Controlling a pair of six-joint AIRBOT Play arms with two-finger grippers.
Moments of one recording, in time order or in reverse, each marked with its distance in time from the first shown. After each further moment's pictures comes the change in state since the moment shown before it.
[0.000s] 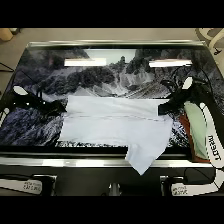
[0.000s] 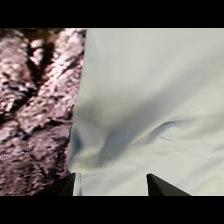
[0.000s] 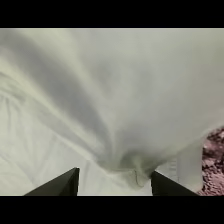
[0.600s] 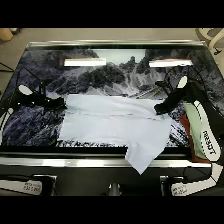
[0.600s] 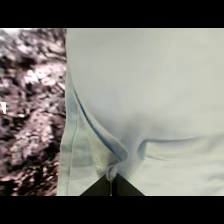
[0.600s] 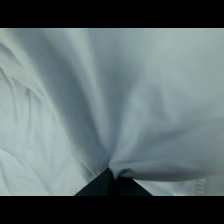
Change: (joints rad) left arm -0.065 0.006 -0.008 -0.007 0.166 0.009; right arm 0.036 -0.072 0.033 0.056 0.011 -0.047
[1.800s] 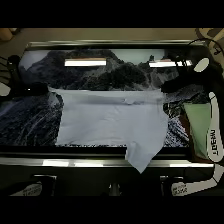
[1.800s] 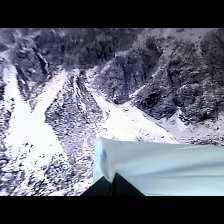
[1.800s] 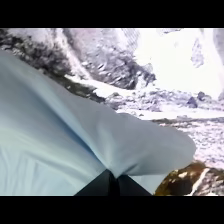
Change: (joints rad) left arm -0.005 0.323 -0.047 0.205 0.331 -0.056; right arm -0.061 0.007 0.247 0.117 -0.143 -0.094
